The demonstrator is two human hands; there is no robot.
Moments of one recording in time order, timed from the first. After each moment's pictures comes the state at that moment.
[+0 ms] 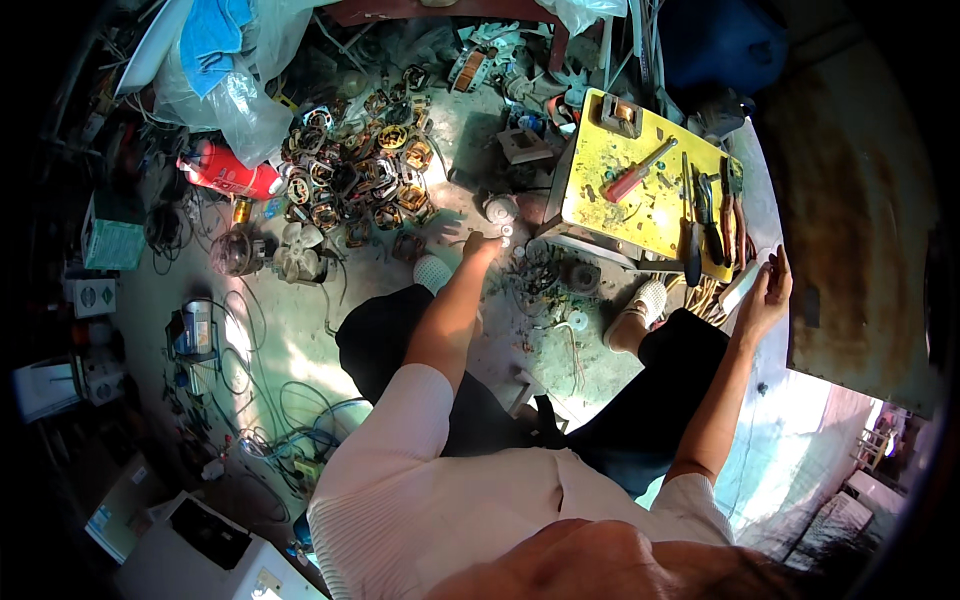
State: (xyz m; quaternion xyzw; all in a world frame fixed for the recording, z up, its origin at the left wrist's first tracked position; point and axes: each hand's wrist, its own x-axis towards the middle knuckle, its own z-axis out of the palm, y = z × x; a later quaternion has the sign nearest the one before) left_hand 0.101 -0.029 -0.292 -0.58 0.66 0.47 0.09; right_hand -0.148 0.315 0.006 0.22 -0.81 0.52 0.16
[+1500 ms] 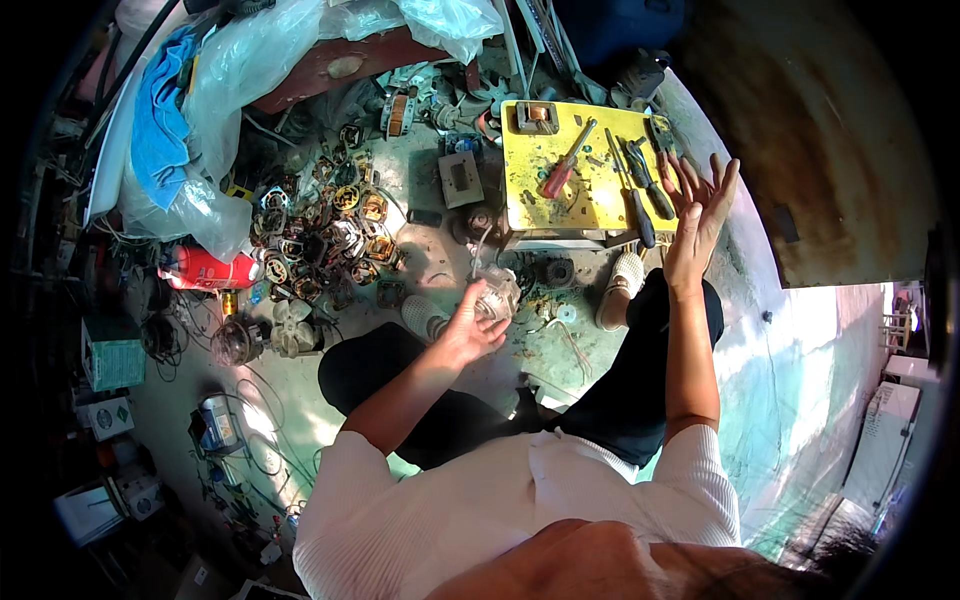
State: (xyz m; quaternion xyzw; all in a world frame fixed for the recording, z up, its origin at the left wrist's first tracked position) left_hand 0.179 0.044 -0.103 -0.50 0.14 0.85 0.12; right_hand -0.065 0.216 0.077 0.33 -0.66 0.66 0.10
